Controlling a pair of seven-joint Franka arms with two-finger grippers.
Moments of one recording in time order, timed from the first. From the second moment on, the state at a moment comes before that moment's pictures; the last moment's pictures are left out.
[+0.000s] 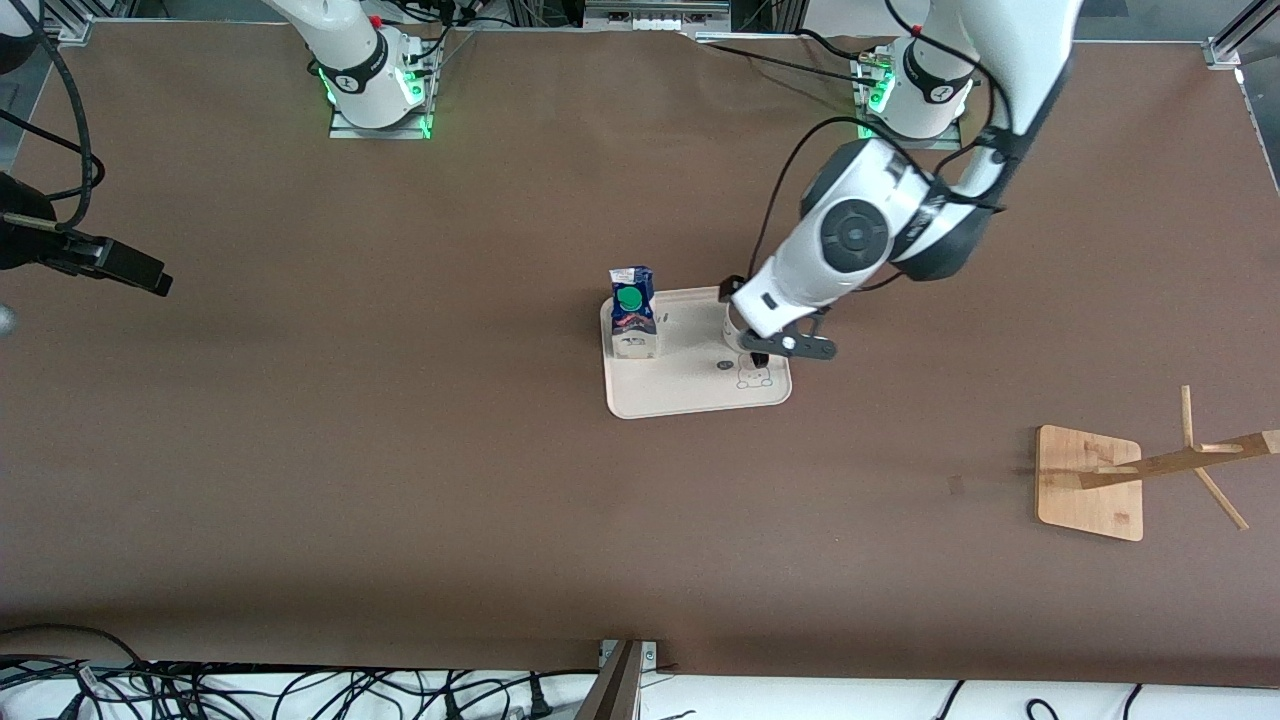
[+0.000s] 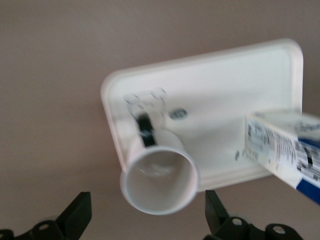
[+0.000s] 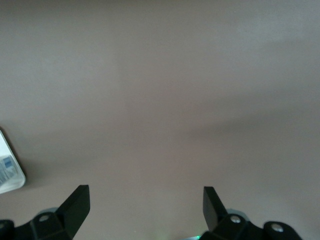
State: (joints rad) left arm -0.07 0.35 -0.44 -1.85 -0.03 2.10 -0.44; right arm 0.17 0.26 -0.16 -1.20 0.00 1.36 0.19
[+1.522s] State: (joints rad) left arm 0.00 0.02 -0.04 -1.72 -0.03 1.69 -0.11; right arm -0.04 0.10 -0.01 -1.46 -0.01 1.41 0.14
